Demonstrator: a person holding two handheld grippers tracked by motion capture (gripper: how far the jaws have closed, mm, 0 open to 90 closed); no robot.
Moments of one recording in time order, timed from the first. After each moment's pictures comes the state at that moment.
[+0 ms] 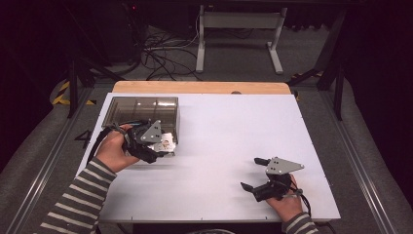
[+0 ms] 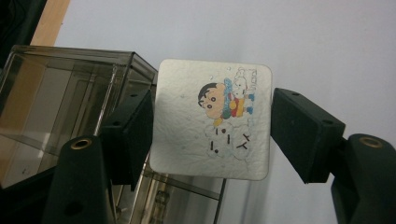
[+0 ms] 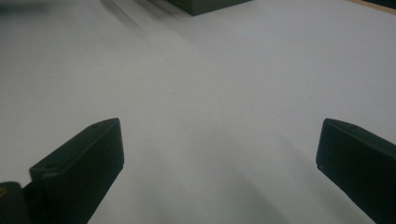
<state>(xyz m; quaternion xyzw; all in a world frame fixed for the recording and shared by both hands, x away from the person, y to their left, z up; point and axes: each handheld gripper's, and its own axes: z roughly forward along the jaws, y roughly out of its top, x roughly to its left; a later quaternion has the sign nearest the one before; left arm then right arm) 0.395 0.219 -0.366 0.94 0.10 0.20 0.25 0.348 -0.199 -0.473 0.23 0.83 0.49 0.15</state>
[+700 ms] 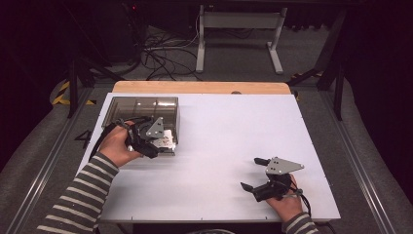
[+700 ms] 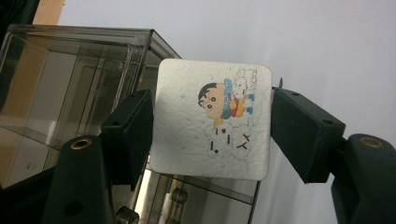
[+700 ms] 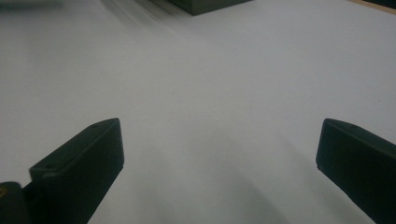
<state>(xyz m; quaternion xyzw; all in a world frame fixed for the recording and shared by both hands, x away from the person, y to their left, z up) 0.415 0.218 -0.378 0.95 0.11 0.21 0.22 0.348 -0.199 -0.473 0.23 0.83 0.49 0.15</state>
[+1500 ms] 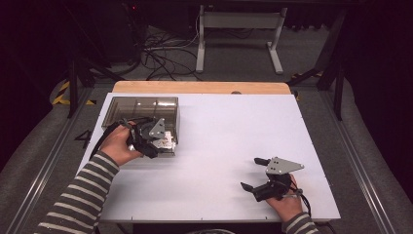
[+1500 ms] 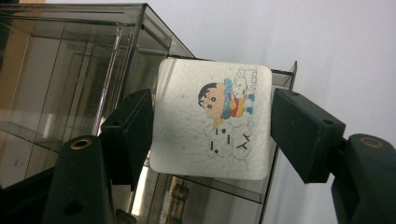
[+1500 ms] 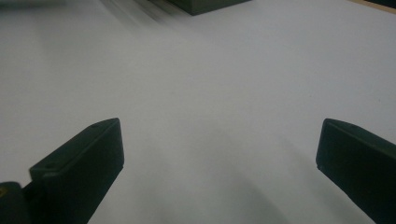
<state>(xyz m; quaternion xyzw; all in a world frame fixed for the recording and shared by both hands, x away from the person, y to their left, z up) 0.422 0.217 -0.387 0.95 0.10 0.20 0.20 0.348 -0.199 -0.473 0.23 0.83 0.49 0.15</state>
